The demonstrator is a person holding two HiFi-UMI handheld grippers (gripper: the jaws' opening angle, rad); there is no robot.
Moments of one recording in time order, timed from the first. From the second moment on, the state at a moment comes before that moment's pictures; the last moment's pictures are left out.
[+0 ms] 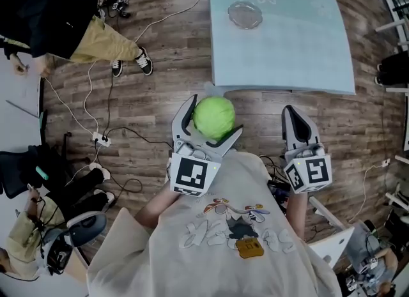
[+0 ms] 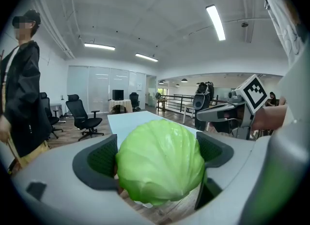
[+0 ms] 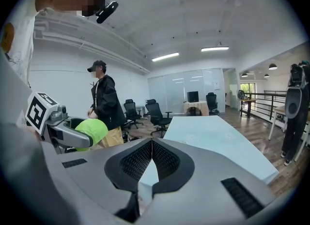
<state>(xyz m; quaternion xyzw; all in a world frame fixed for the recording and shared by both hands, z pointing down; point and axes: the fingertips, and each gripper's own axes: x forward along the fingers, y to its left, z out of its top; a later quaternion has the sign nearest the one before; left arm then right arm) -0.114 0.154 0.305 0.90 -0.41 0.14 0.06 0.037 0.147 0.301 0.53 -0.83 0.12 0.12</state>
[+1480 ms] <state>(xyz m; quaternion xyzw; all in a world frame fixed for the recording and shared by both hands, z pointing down) -0.051 -0.122 0.346 0.91 -0.37 0.16 0.09 0.065 -0.105 0.324 0.53 -0.82 0.14 0.16</state>
